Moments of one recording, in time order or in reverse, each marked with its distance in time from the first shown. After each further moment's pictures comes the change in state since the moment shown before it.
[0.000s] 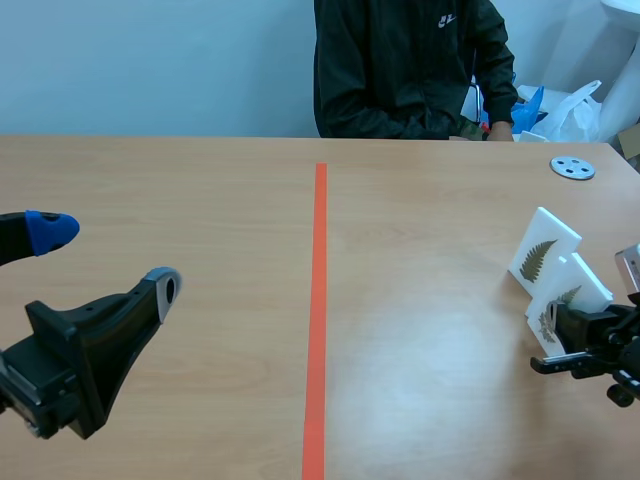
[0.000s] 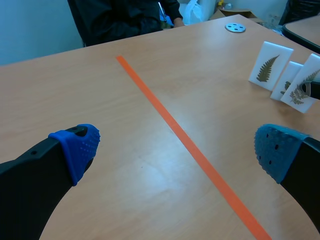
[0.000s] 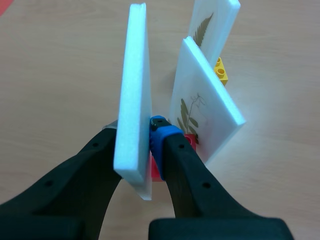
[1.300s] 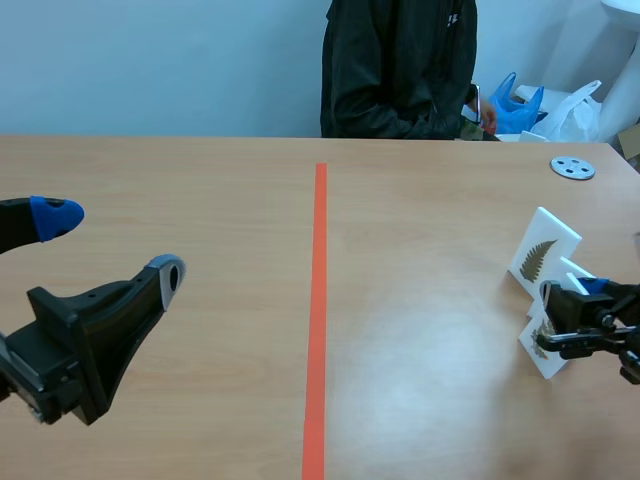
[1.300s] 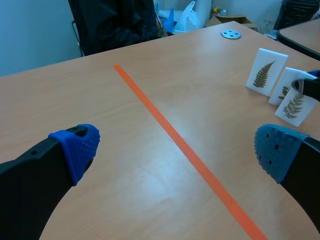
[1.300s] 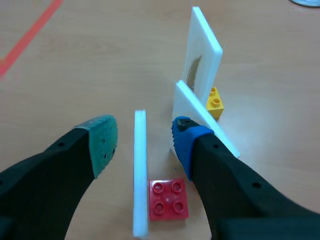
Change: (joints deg) left arm -1.4 0.0 0.0 0.0 0.0 -0.8 0.0; right arm 1.5 -0.9 3.3 0.8 1.7 5.4 1.4
